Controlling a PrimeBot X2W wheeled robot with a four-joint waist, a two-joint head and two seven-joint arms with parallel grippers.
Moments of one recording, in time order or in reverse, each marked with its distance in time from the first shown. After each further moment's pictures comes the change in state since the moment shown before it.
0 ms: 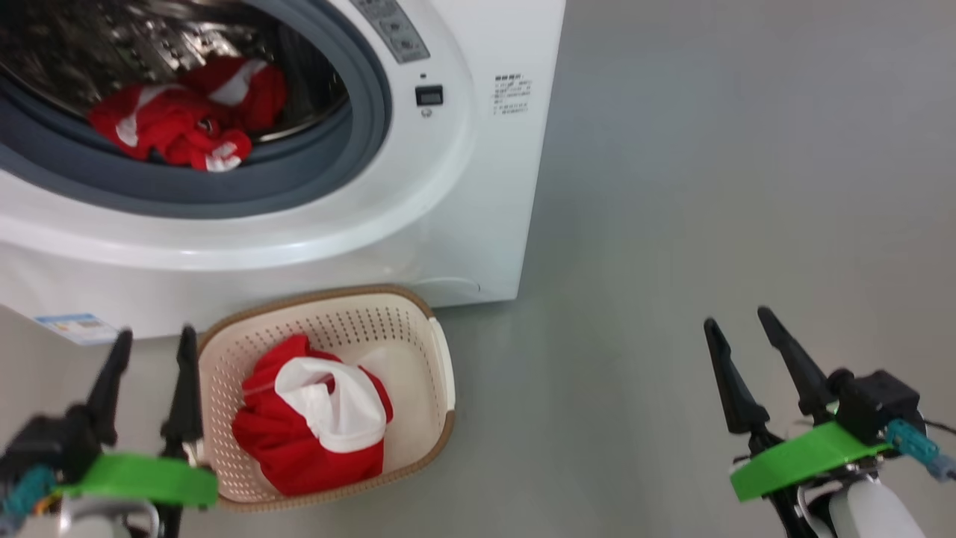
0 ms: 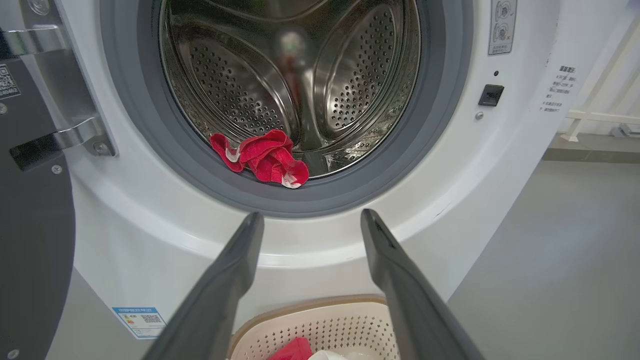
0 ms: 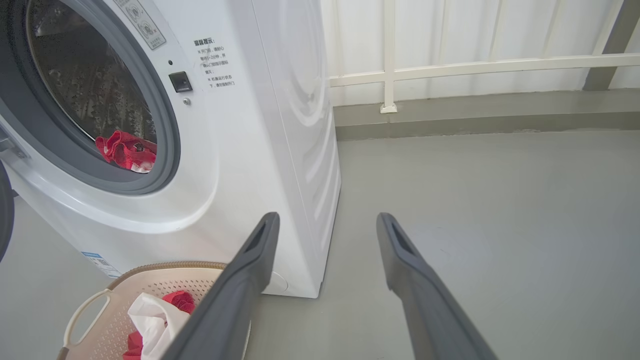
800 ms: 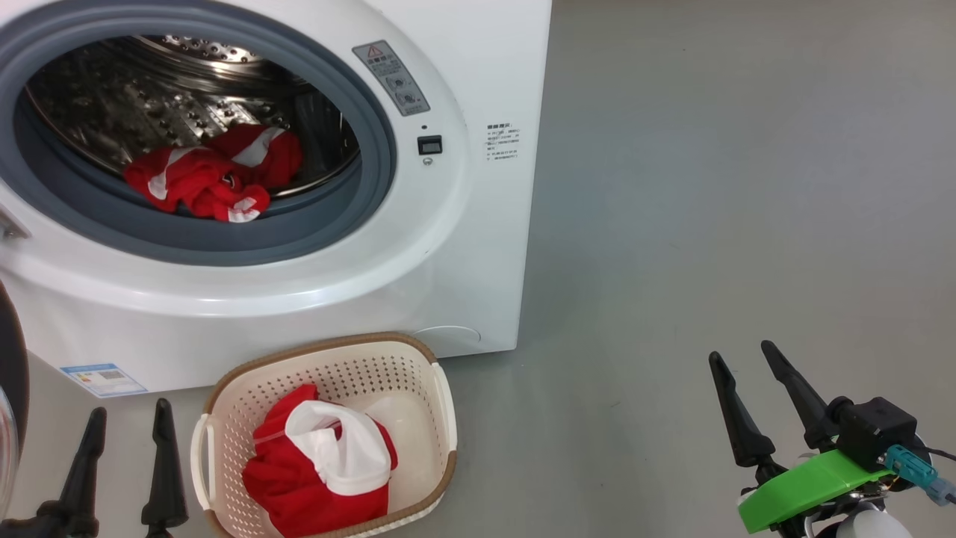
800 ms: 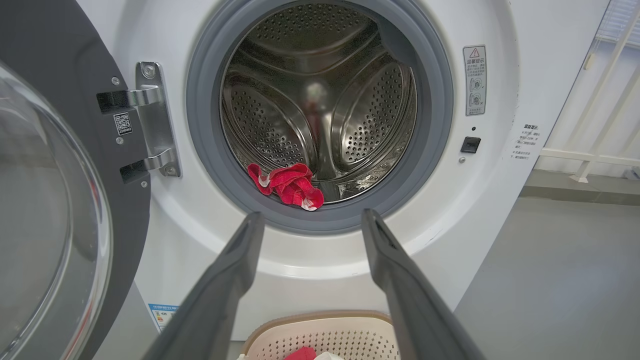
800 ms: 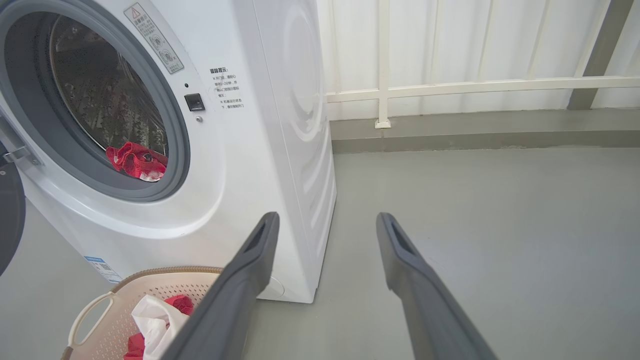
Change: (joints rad) left arm 0.223 -0.072 0.114 -0.193 0.018 0.000 0.000; right arm 0.046 -0.022 0.009 0.027 0.007 0.000 0.000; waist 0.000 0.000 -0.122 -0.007
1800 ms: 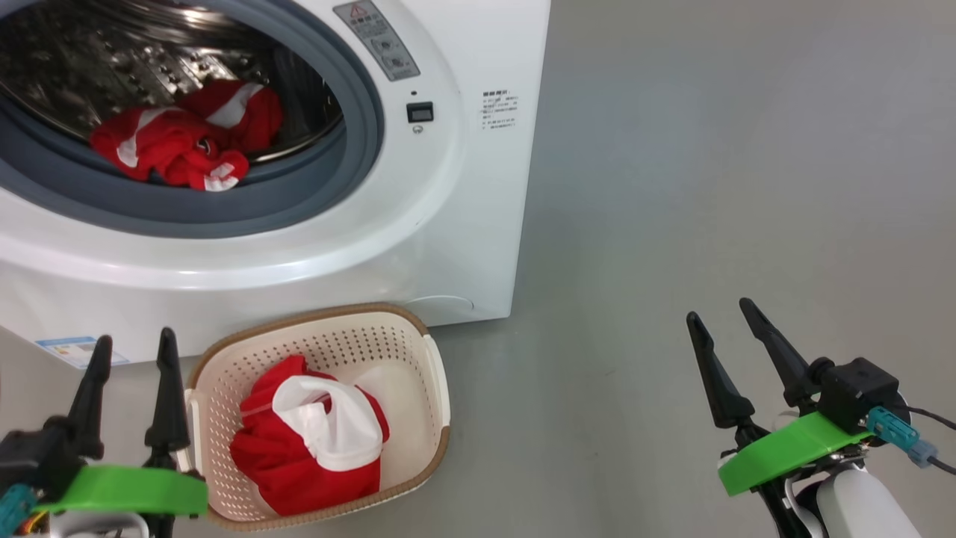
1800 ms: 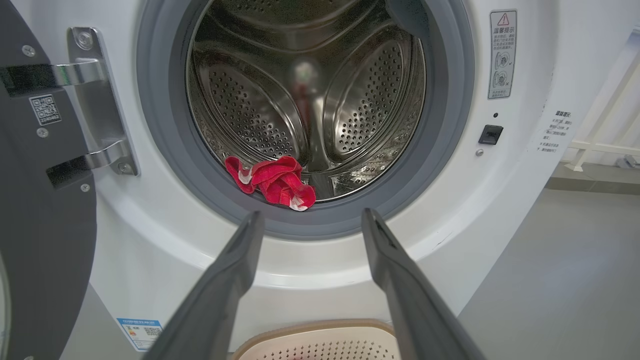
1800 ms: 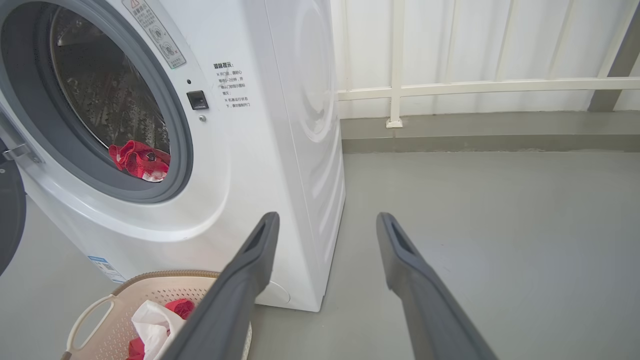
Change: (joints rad) left arm -0.230 0.052 -0.065 0.192 -0.031 0.000 0.000; right arm -0.096 0.013 0.037 0.008 -0.009 0.000 0.000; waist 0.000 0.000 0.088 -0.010
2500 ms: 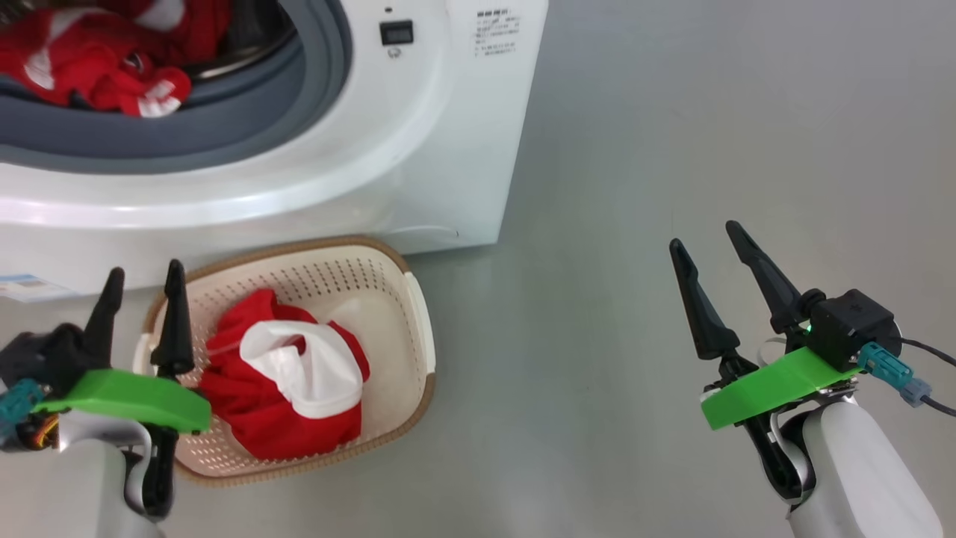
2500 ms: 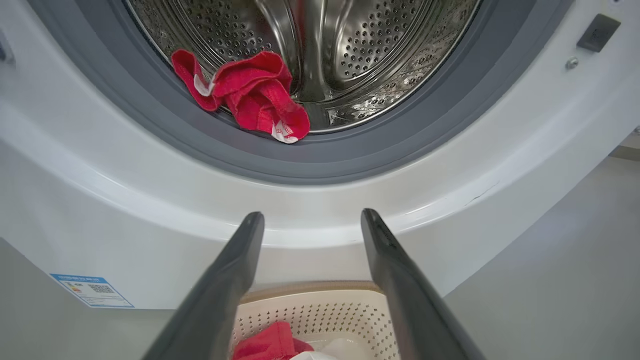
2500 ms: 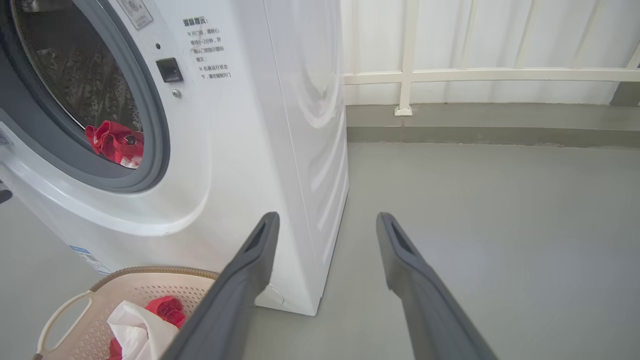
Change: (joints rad) left arm -0.271 0.049 -0.111 0.296 -0.099 0.000 0.000; right arm -0.145 0.015 0.017 -0.002 -0.035 0.000 0.000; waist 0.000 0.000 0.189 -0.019
